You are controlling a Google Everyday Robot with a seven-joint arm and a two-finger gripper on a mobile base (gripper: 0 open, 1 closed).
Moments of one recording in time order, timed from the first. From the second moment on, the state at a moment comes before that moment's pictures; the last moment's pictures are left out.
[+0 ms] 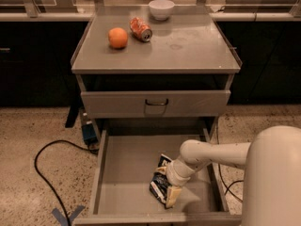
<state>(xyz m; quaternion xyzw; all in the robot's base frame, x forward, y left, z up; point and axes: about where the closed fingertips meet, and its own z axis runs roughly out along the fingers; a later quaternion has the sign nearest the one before) 0.500 -0.058 0.366 -0.78 0.58 0.18 0.16</state>
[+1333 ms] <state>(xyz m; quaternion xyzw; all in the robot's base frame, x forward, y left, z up) 0.492 -0.049 0.502 -0.77 0.55 0.16 0.26</state>
